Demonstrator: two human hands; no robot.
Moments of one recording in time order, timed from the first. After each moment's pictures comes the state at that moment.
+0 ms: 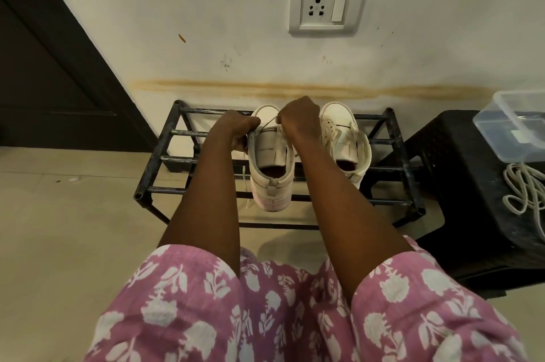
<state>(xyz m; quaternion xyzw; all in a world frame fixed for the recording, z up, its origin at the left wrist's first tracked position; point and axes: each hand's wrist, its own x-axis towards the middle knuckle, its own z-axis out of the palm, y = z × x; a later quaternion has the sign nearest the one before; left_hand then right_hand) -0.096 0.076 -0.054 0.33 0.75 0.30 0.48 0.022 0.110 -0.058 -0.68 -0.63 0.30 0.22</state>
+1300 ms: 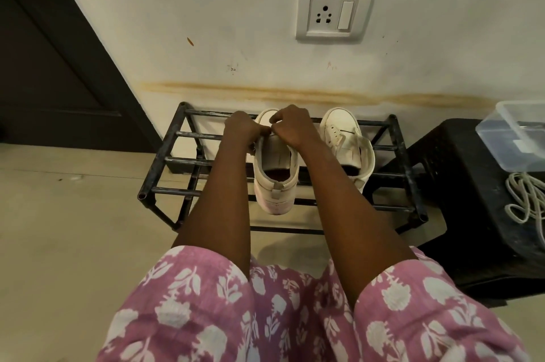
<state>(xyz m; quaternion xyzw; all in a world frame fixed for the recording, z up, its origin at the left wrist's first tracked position) -0.089 0.072 -0.056 0.39 0.79 0.29 0.36 0.019 0.101 -0.057 -0.55 -0.78 0.26 0.15</state>
